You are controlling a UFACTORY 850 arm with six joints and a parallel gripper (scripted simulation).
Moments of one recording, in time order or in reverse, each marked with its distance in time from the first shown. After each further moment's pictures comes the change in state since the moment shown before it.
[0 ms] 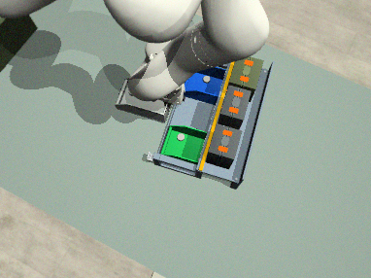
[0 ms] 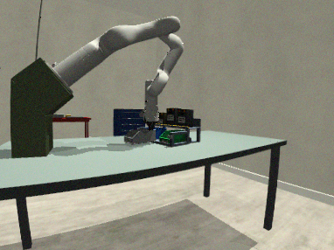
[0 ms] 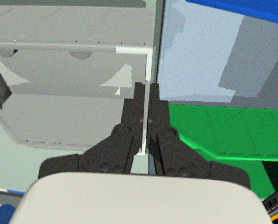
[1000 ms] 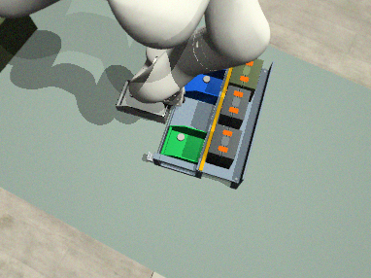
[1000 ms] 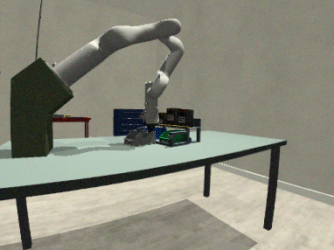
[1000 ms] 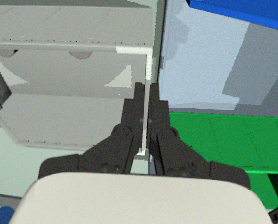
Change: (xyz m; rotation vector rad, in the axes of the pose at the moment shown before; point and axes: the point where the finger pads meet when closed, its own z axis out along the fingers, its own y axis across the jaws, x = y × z) arm 0.000 0.000 0.014 0.000 0.000 0.000
